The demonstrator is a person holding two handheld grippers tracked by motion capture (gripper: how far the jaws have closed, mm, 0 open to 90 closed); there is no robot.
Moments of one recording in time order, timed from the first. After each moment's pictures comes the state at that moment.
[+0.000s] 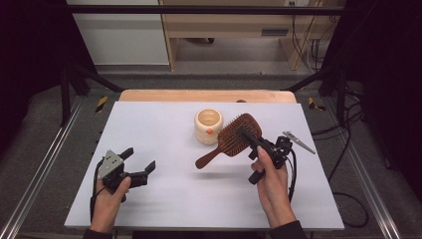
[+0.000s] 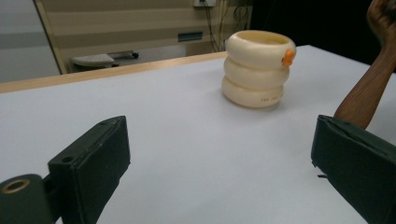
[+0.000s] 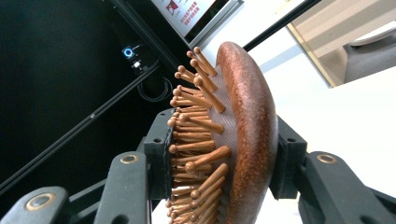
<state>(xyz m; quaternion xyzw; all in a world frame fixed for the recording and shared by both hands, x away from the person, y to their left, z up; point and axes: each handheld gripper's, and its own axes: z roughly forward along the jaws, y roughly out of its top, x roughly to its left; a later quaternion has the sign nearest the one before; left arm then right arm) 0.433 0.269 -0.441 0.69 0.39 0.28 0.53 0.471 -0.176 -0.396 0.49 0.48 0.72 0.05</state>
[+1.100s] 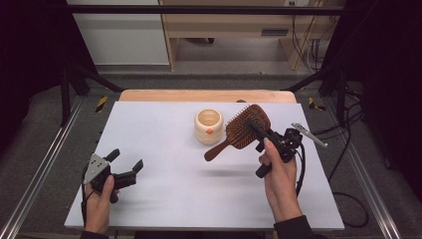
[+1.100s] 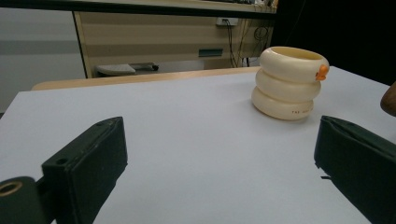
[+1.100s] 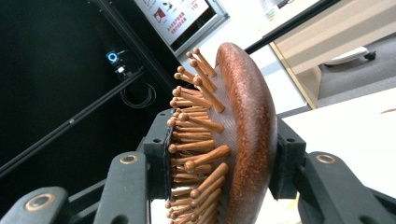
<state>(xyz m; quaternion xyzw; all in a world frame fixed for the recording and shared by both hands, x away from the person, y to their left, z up) 0.433 0.299 -0.450 0.65 0.42 0.31 0.56 0.470 -0.185 -0.360 0.50 0.49 0.71 0.10</state>
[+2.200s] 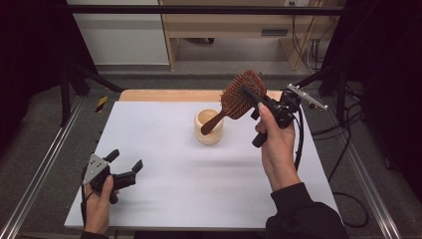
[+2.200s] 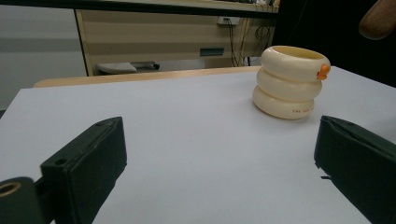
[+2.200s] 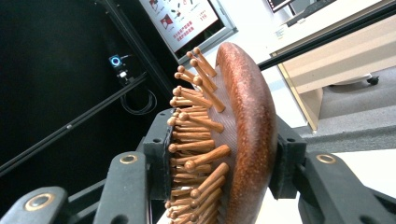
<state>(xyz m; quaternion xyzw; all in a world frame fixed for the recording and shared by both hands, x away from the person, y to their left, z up) 0.431 0.299 -0.450 0.65 0.43 0.31 0.55 0.511 -0.167 -0.282 0.48 0.51 0.71 0.13</state>
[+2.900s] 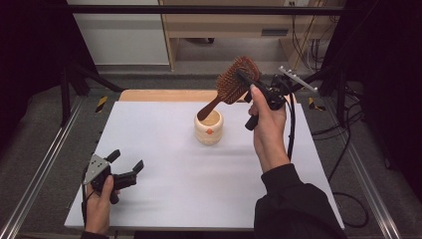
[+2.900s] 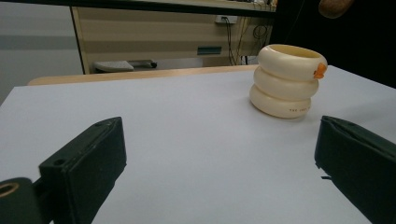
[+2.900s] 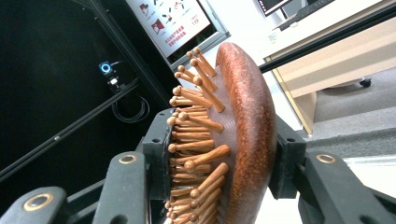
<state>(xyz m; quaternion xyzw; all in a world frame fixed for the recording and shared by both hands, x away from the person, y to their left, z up) 0.432 0.297 -0.451 0.65 0.43 0.30 0.55 0.550 -0.153 -0.268 0.49 0.50 0.70 0.14</state>
